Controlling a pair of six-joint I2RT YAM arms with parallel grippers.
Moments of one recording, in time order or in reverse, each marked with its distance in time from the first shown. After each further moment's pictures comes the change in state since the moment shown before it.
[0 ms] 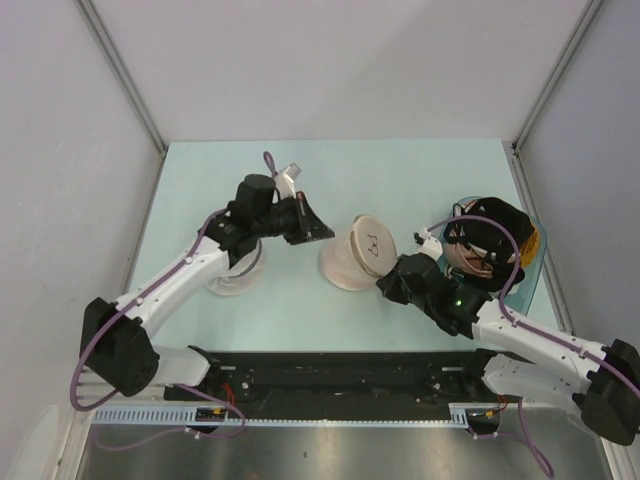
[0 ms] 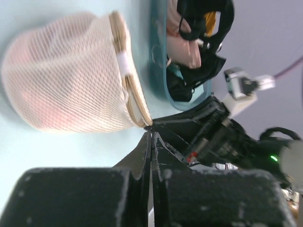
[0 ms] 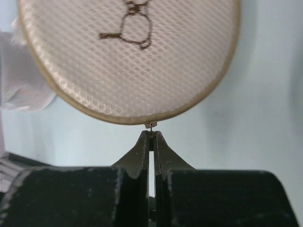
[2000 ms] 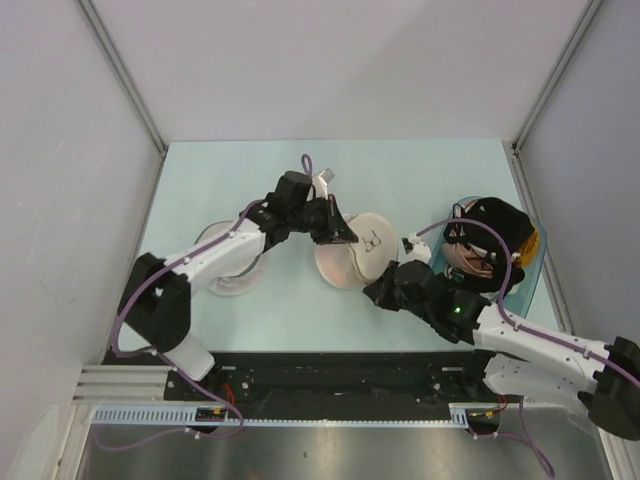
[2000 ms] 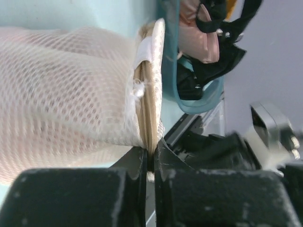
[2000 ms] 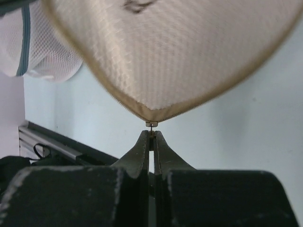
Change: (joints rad) left arm -0.056 0.236 0.103 0.060 0.017 -0.009; right arm 0.046 -0.047 -0.034 0.044 -0.076 -0.002
